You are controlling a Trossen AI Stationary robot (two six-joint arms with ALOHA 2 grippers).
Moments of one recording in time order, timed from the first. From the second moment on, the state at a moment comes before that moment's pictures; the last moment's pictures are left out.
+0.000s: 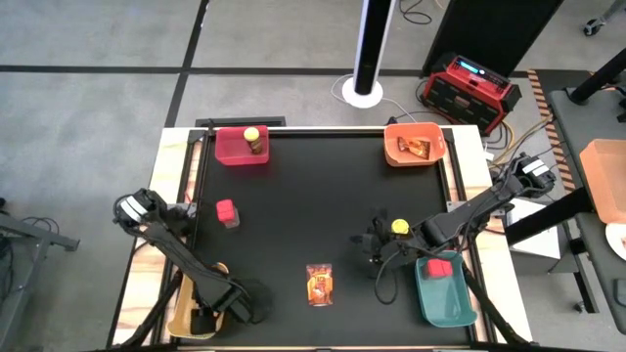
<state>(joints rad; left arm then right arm) -0.78 1.79 1.19 -1.29 0.55 -0.76 0.46 1.42 0.85 -0.18 0.59 0.08</state>
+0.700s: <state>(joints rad) -1.01 1.65 1.24 -1.15 0.15 -1.00 0.47 1.42 0.90 -0.18 0.59 0.18</state>
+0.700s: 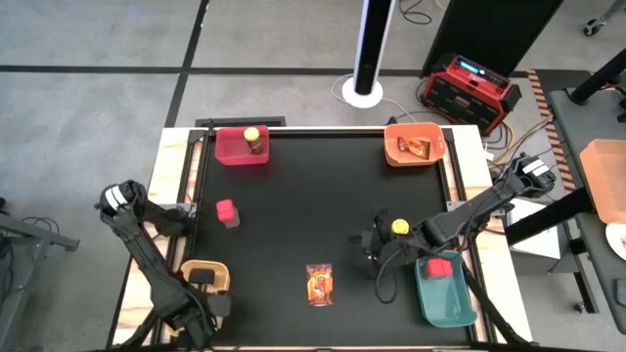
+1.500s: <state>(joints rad) -1.04 1.65 1.07 -1.04 0.22 -1.09 0.47 1.42 0.94 -0.18 0.59 0.15</state>
